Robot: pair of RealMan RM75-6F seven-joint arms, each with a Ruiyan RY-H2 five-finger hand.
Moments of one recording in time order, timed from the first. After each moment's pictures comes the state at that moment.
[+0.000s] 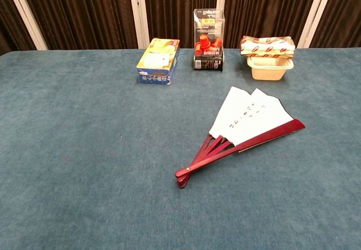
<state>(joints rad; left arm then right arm) -0.06 -1.14 -0.03 -1.54 1.58 1.57 0.06 0.02 -1.08 0.05 -1.63 -1.50 1.51 -0.07</state>
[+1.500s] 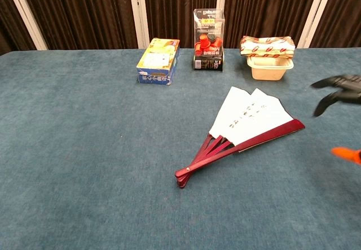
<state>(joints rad) -0.06 -1.14 -0.03 -1.55 1.57 1.56 0.06 0.29 -1.55 0.03 -1.20 -1.77 1.39 0.10</state>
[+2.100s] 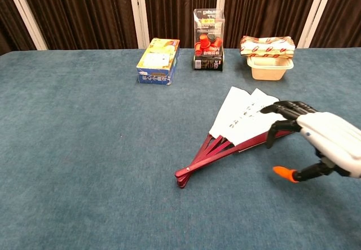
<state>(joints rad) -0.07 -1.14 -0.04 -1.54 1.56 1.55 0.07 0.34 -1.85 0.05 -0.98 -1.72 1.36 0.11</state>
